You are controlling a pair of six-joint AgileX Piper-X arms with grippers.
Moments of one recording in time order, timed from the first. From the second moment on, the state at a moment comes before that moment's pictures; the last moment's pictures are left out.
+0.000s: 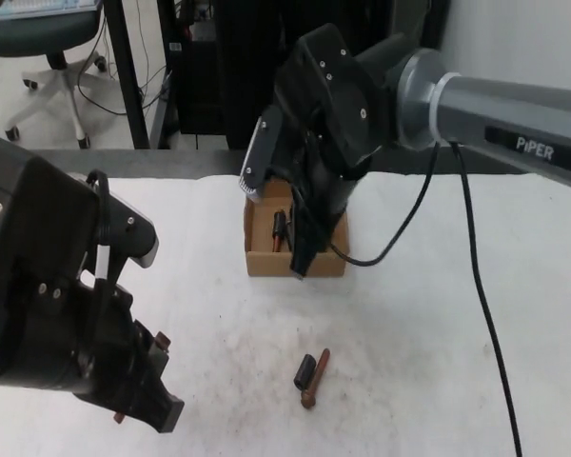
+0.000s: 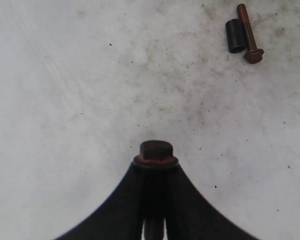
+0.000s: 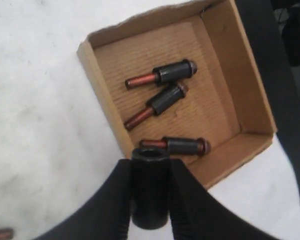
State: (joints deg) left arm -26.0 57.3 -39.5 44.7 4.9 9.1; right arm 35.8 110.3 -89.4 44.7 11.5 -36.0
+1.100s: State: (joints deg) left arm -26.0 48.6 -38.7 14.5 11.2 -8.6; right arm 31.6 90.3 -71.7 29.9 -33.0 -1.5
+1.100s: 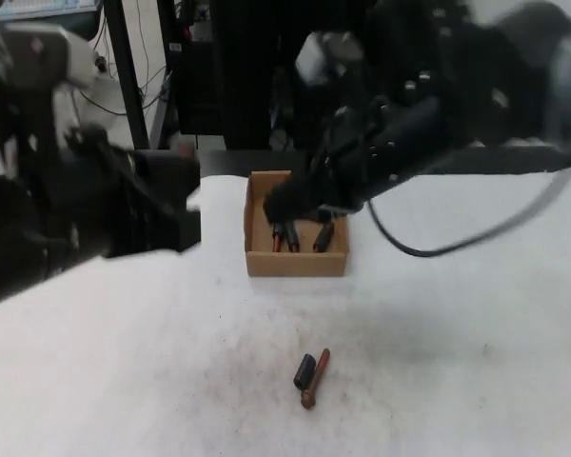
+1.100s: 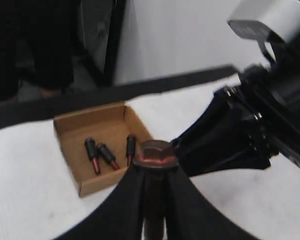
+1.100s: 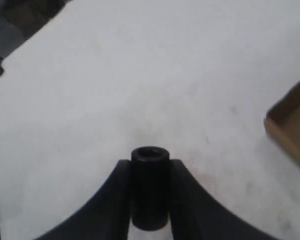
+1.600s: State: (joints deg) left arm -26.0 48.0 -31.6 -20.5 26.2 -23.8; right arm 37.6 68.6 -36.1 -16.9 -34.3 10.6
